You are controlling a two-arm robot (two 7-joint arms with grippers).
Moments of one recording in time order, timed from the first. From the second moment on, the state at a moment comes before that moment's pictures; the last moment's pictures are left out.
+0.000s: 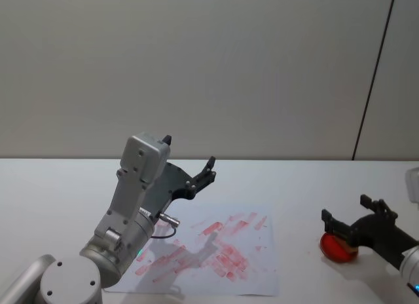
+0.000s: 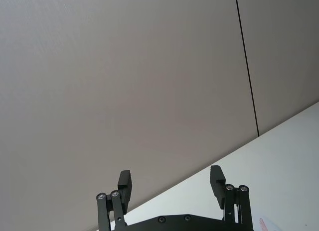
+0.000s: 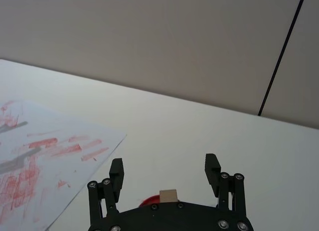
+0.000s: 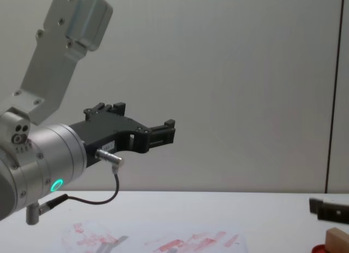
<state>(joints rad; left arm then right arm) -0.24 0.38 0.45 -1.63 -0.20 0.01 -0.01 0.05 0.37 -0.19 -1.58 0.32 0.18 0.24</state>
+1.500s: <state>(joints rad) -0.24 0.38 0.45 -1.63 -0.20 0.01 -0.01 0.04 0.39 -0.18 -1.52 0.35 0.25 0.29</state>
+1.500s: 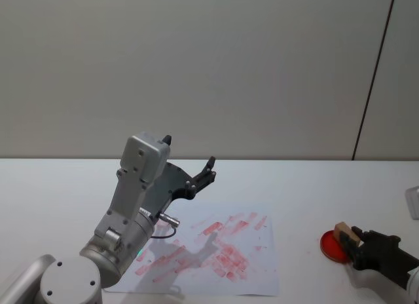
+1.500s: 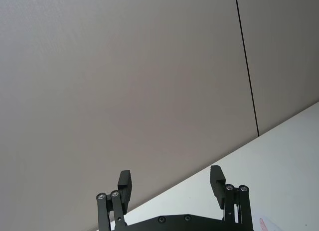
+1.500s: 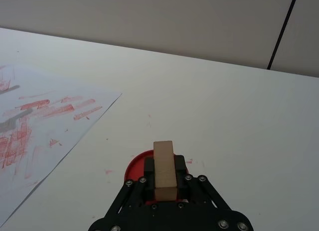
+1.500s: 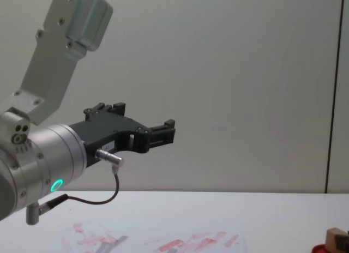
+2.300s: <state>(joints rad) -0.24 0.38 0.45 -1.63 -0.20 0.01 -0.01 0.06 0.38 -0.20 -1.55 0.35 0.18 0.40</state>
